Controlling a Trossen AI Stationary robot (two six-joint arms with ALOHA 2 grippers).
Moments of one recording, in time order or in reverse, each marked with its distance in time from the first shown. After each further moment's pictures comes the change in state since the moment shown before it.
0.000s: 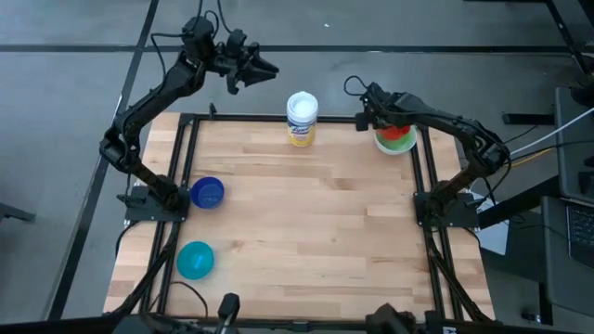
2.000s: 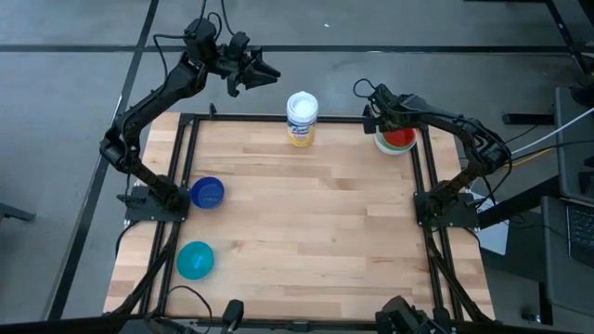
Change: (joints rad) left arm -0.021 0.000 0.000 0.003 0.023 -0.026; right arm -0.099 0.000 -0.088 0.041 -0.028 -0.085
